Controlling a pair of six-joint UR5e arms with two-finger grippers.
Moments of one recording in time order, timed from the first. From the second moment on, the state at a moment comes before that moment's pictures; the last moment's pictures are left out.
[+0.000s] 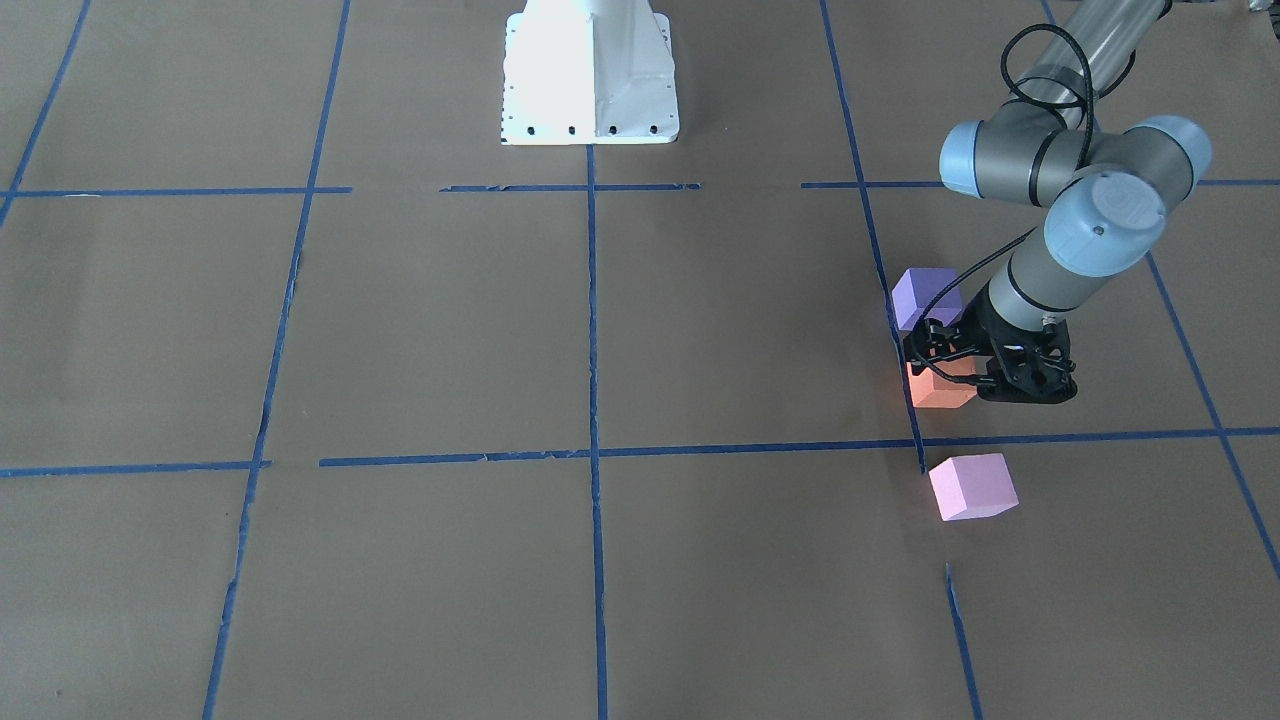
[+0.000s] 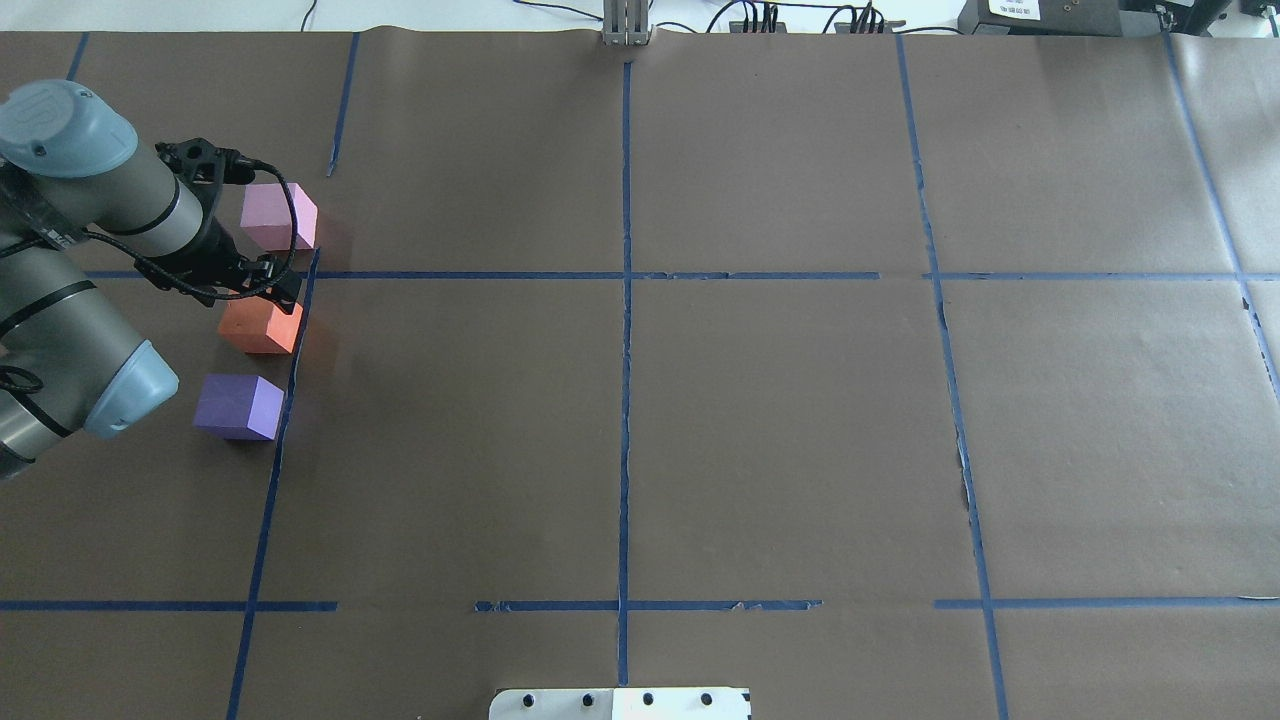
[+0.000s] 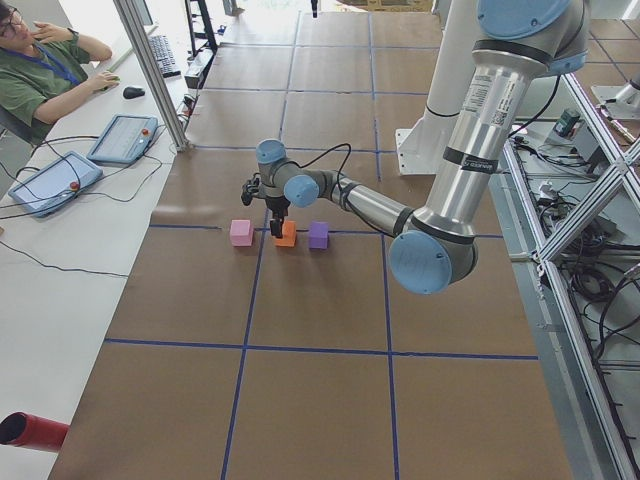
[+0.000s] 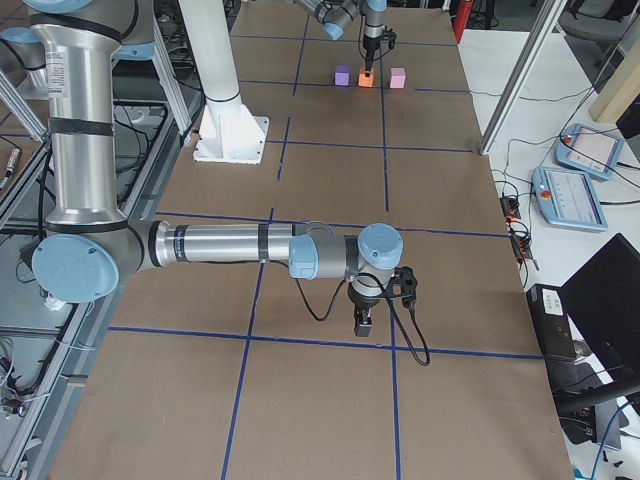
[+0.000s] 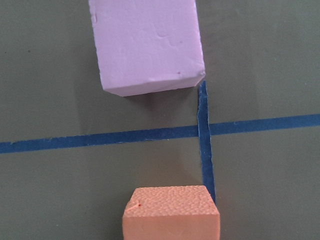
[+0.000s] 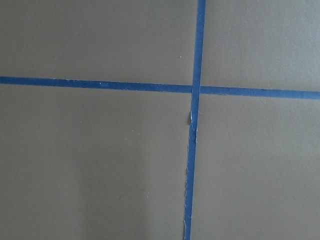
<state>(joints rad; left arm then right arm) -0.90 -1.89 -1.60 -1.78 -2.14 -0.75 1.48 -1.59 1.63 -1.57 2.36 0.05</state>
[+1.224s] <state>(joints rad) -1.37 -1.72 -1.69 -1.71 -2.38 -0.40 1.48 -1.59 1.63 -1.57 2.36 0.05</state>
